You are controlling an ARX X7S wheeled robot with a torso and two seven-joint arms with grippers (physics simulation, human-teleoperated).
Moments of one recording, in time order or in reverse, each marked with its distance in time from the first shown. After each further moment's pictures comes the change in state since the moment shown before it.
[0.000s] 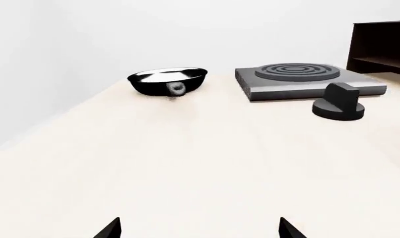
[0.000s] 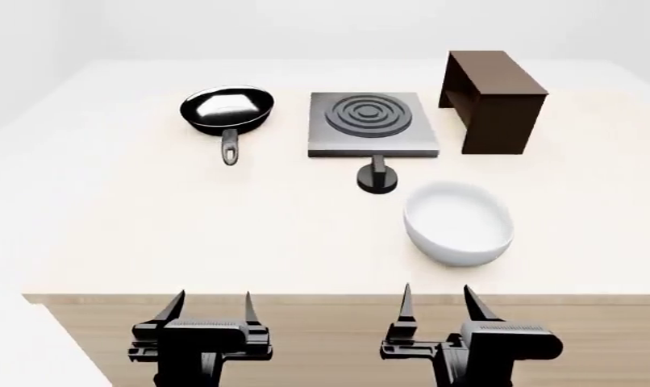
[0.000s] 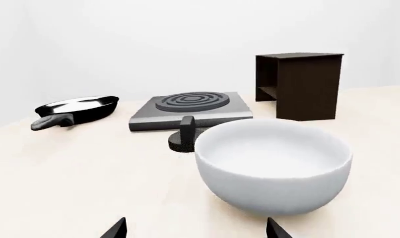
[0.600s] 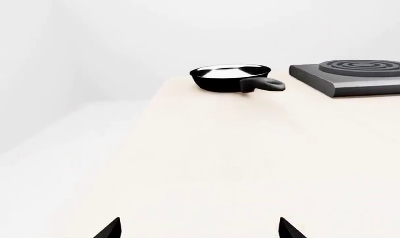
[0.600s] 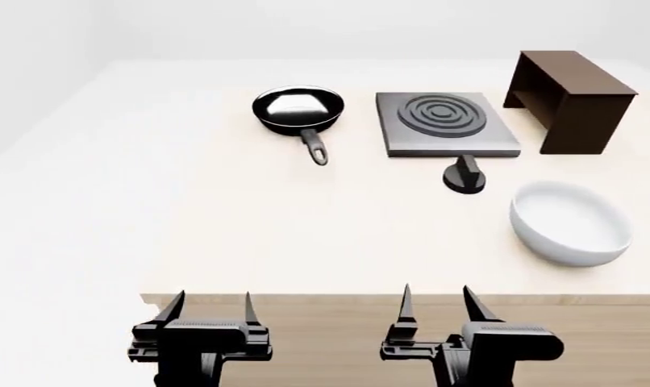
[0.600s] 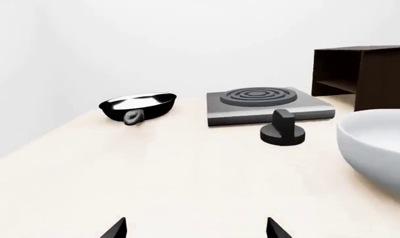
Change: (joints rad) left arm -0.003 -0.027 0.033 -0.002 -0.028 0.005 -0.033; right arm 0.000 0.030 -0.030 -0.001 0.040 -0.009 0.024
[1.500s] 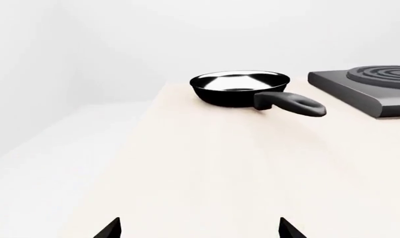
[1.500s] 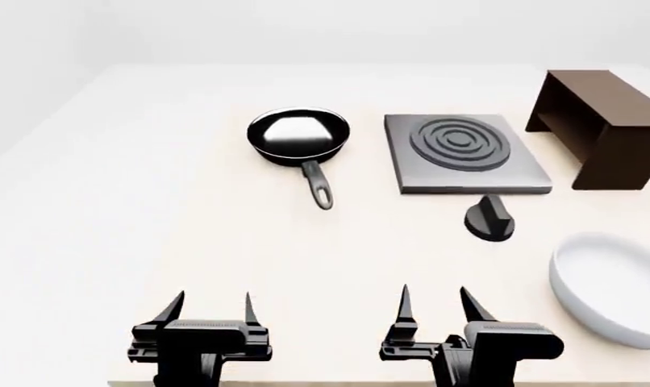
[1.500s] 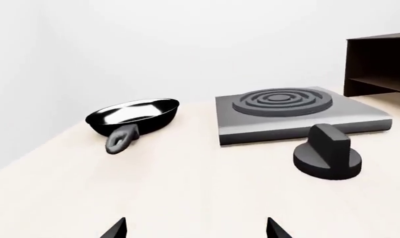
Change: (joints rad) left arm -0.003 -0.030 0.036 -0.001 -0.030 0.007 -0.034; right arm 0.003 0.030 -0.029 -0.005 0.070 0.004 0.011
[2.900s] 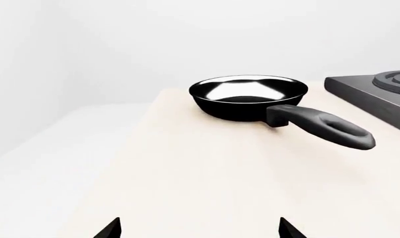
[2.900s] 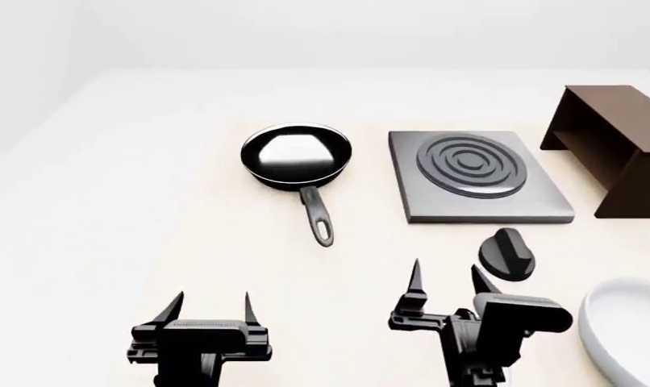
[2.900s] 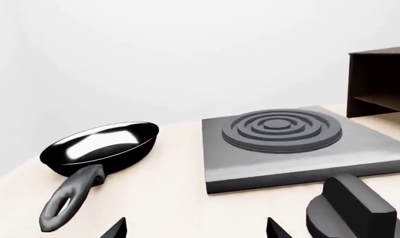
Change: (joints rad) left arm -0.007 -0.030 0.040 0.004 -0.033 -0.001 -0.048; right arm 0.109 0.032 -0.010 0.032 0.049 0.033 0.064
